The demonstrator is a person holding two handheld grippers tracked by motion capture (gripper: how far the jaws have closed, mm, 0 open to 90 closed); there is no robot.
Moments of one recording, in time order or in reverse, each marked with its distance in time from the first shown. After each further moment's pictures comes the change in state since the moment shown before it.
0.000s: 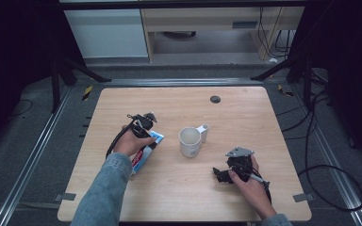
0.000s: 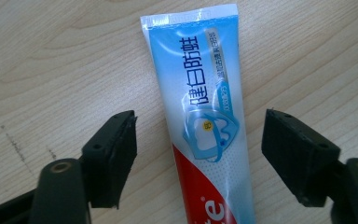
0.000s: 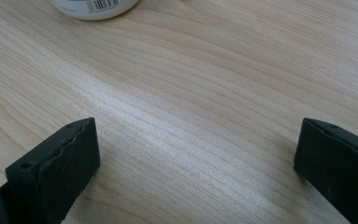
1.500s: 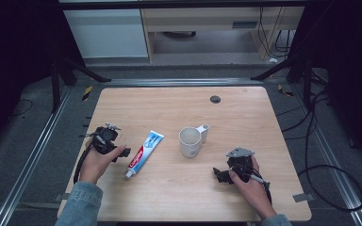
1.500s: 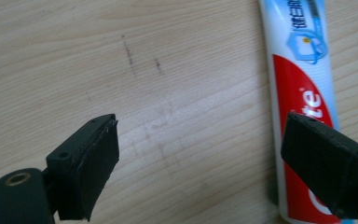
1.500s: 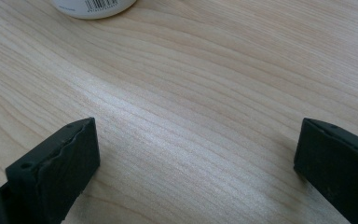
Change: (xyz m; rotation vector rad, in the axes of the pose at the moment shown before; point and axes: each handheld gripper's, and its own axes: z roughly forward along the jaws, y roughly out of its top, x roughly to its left) left arm 0.038 -0.104 -0.039 -0.269 0.087 -0.170; right arm 0.000 -0.001 -0.001 -0.001 -0.001 0.004
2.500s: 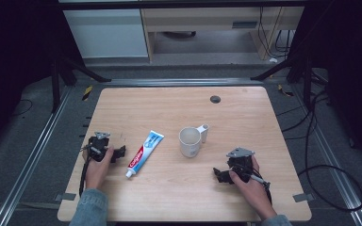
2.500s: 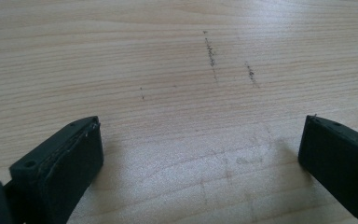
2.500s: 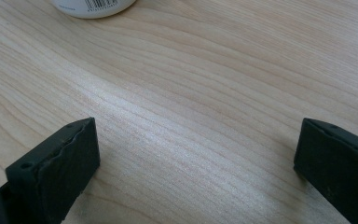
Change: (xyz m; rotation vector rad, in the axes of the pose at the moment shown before) left arm 0.041 -0.050 0.065 -0.260 0.093 -0.199; right arm 0.000 0.000 -0.001 0.001 0.000 0.004
